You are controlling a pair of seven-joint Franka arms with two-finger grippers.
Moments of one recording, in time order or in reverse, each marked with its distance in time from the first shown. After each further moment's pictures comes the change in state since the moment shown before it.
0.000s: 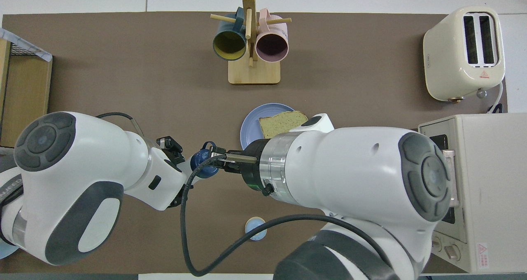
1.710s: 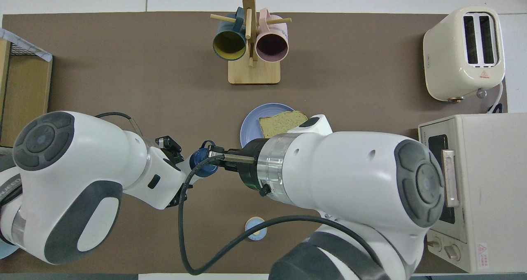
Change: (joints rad) left arm 0.003 0.000 0.001 -0.002 0.000 0.001 -0.009; right arm 0.012 0.000 0.000 -0.020 0.000 0.048 0.001
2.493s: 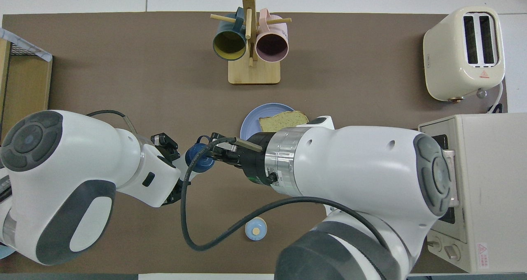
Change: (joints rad) left arm 0.005 -0.008 0.007 0.003 0.000 0.013 -0.011; right arm -0.008 0.001 -0.007 -0.020 0.133 0.062 0.051
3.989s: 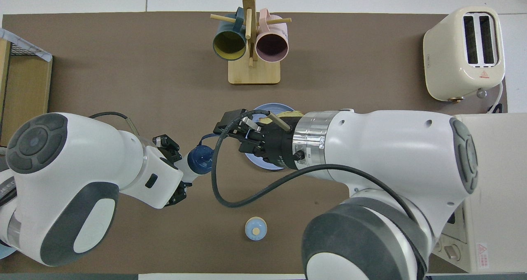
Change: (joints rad) left arm -0.003 -0.001 -0.003 -0.011 0.019 0.010 -0.013; right arm -0.081 -0.012 -0.005 -0.036 0.068 0.002 0.010
